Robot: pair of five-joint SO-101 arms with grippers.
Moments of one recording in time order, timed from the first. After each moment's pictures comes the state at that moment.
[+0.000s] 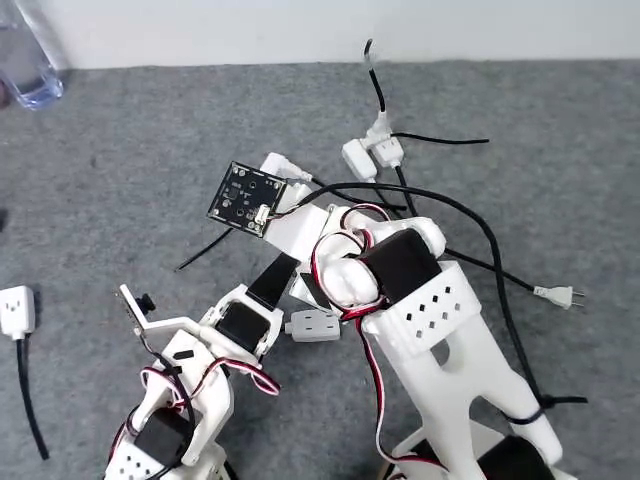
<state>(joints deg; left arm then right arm) 28.0 -103.8 96.0 25.6 84.3 -38.4 -24.1 2.5 89.4 31.4</state>
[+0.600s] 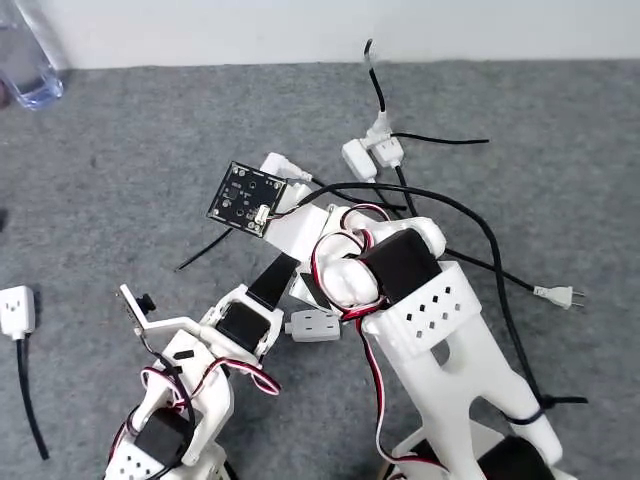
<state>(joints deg) 28.0 -103.8 96.0 25.7 84.3 -38.4 -24.1 2.5 89.4 31.4</state>
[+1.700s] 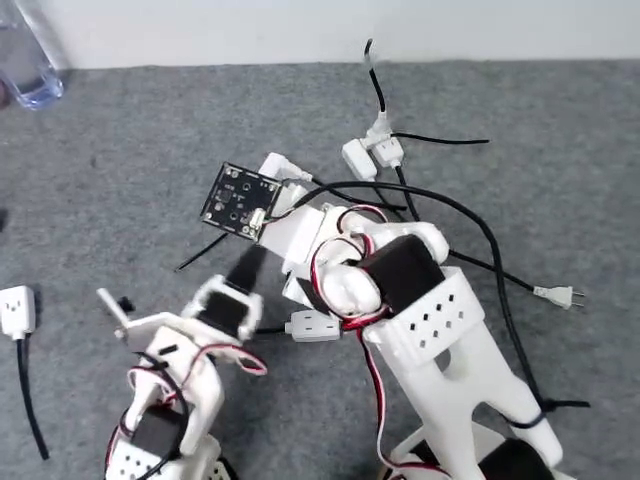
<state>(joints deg) 16.3 -103.6 97.0 25.9 84.4 -39.2 -24.4 0.7 89.4 31.4</state>
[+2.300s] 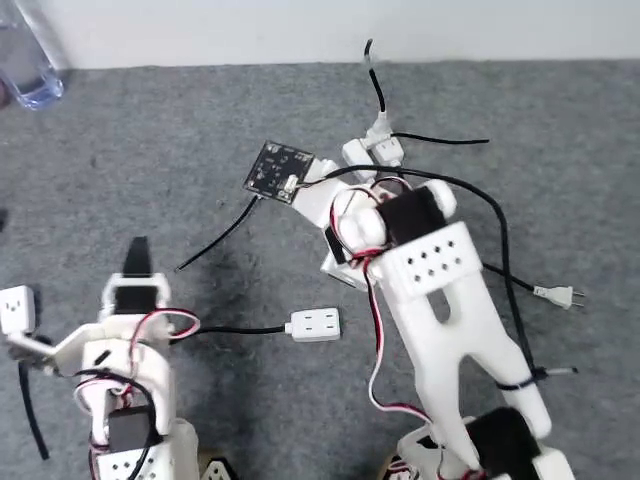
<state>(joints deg) -15.4 -103.5 97.1 30.5 84.4 -27.7 -13.9 0.4 91.7 40.0</state>
